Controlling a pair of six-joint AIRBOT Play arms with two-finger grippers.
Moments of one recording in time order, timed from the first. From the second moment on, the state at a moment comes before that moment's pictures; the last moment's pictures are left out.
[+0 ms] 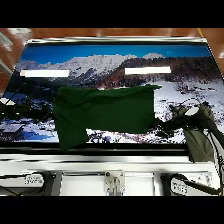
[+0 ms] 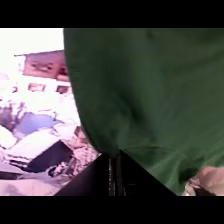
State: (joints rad) left arm 0.39 -1.50 0.97 0.92 -1.16 -1.21; right arm -0.18 -1.36 0.72 -0.96 1.14 1.42
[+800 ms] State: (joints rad) left arm 0.39 -1.05 1.52 0.88 -1.14 -1.17; right arm -0.13 -1.05 1.16 -0.67 0.91 1.13
